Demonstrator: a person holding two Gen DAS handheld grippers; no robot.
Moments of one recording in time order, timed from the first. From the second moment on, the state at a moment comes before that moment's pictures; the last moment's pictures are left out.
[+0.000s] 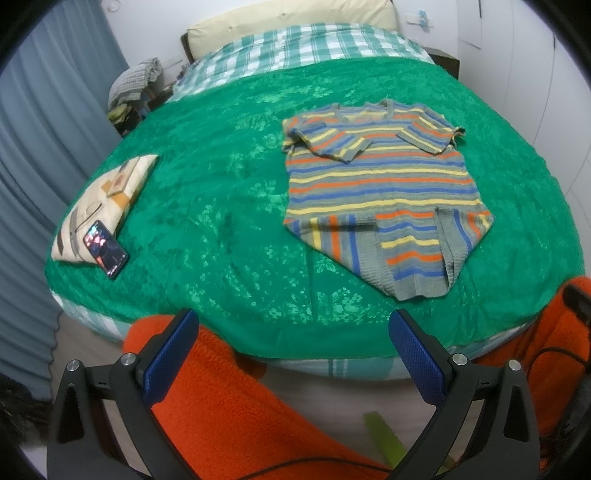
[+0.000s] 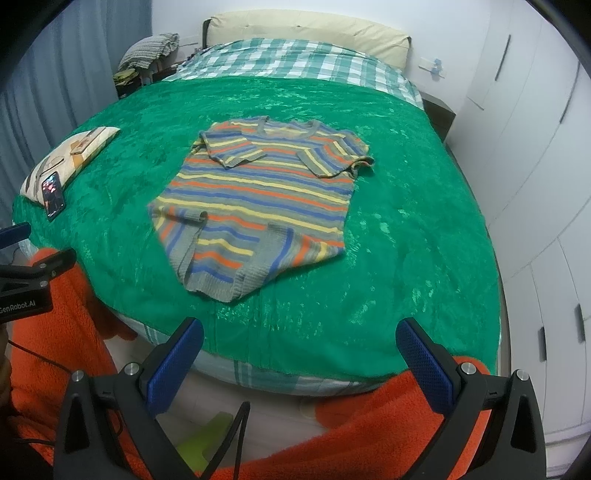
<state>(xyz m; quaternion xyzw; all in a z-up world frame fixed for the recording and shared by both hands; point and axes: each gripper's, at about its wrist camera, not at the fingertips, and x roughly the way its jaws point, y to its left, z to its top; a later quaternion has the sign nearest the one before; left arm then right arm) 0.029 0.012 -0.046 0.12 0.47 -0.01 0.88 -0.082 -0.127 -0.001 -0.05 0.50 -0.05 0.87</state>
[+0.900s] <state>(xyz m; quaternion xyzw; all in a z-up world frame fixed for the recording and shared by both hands) 0.052 0.073 -0.082 0.02 0.50 -0.02 0.86 0.007 -0.188 -0.109 -0.07 0.63 0.16 0.75</state>
